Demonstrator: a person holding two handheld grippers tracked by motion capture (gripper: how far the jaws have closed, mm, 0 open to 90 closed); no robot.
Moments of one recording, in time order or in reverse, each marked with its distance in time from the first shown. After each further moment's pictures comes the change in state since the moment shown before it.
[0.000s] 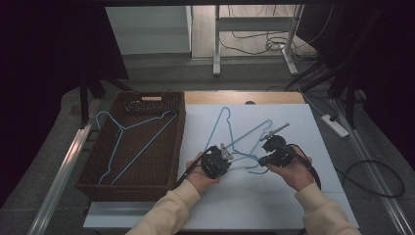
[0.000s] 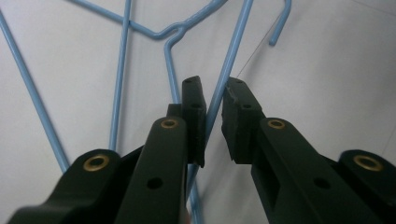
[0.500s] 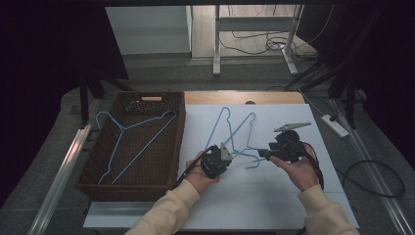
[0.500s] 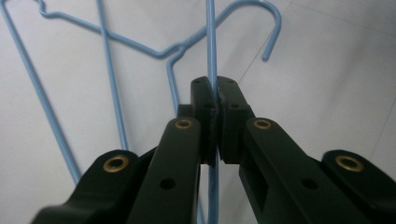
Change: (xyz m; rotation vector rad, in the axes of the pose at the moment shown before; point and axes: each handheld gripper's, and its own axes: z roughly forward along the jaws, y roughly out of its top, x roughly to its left) left arm -0.001 0.002 -0.010 -0.054 0.012 0.022; right arm -0.021 -0.010 -0.016 -0.304 -0.011 0.145
